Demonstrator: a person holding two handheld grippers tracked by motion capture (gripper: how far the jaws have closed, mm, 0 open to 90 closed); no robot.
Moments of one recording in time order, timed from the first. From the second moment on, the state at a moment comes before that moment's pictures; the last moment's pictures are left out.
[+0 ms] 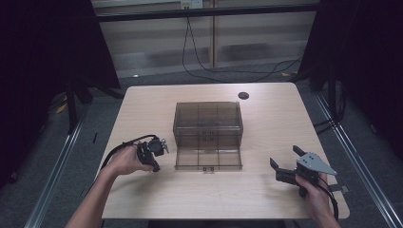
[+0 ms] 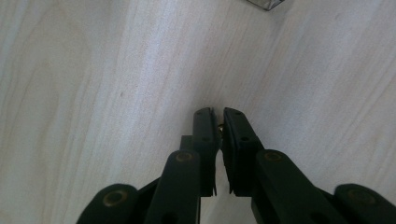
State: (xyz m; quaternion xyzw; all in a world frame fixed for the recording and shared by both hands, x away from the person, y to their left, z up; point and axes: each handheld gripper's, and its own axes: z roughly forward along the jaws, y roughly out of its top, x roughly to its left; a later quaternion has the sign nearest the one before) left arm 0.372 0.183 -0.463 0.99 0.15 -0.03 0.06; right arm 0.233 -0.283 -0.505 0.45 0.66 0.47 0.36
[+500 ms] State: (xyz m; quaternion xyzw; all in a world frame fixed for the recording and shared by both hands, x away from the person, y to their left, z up) left arm 0.373 0.184 -0.460 0.99 0.15 -0.04 0.06; right arm 0.233 -0.283 -0.505 0.45 0.66 0.47 0.36
